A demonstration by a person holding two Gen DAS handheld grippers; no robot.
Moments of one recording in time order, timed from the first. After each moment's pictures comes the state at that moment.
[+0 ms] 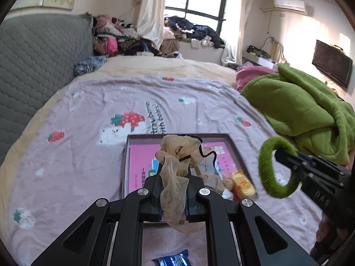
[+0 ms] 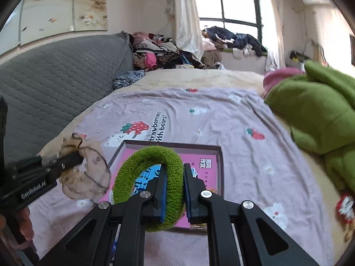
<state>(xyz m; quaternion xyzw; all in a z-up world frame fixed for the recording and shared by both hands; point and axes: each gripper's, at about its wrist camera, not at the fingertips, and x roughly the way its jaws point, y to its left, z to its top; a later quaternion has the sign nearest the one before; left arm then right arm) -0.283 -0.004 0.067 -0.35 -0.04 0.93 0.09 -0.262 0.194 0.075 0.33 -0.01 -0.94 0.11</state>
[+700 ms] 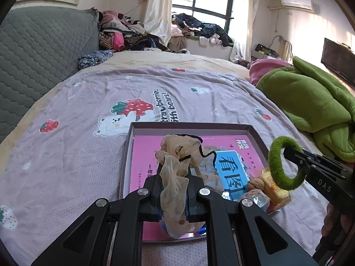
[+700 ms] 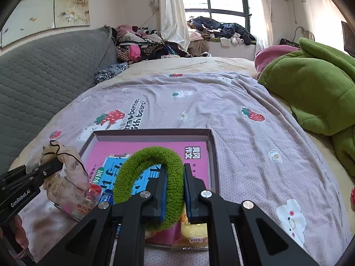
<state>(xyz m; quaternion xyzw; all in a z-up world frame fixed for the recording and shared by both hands) -0.321 -0.007 -0.004 -0.34 -0.04 0.94 0.07 -0.314 0.208 0.000 0.34 -0.02 -0.94 0.07</state>
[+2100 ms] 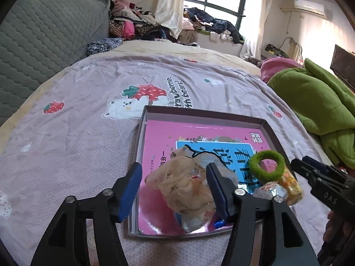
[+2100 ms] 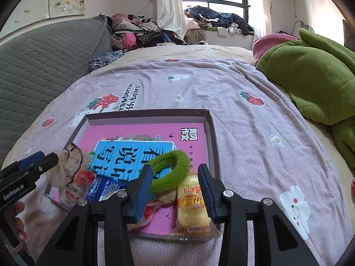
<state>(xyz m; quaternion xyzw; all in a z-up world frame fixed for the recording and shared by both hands) -0.323 -0.026 -0.025 -0.36 -0.06 0.93 0.04 -0.312 0.205 -0.021 0.38 -0.01 -0.92 0.06</state>
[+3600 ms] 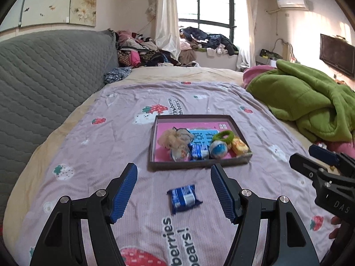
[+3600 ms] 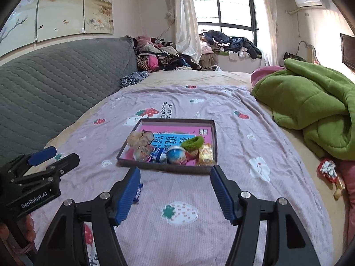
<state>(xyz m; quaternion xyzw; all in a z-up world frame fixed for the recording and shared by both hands) -0.071 0.004 0.087 -0.30 0.00 0.95 0.01 -0.077 0.203 0.093 0.31 -0.01 -0.94 0.11</state>
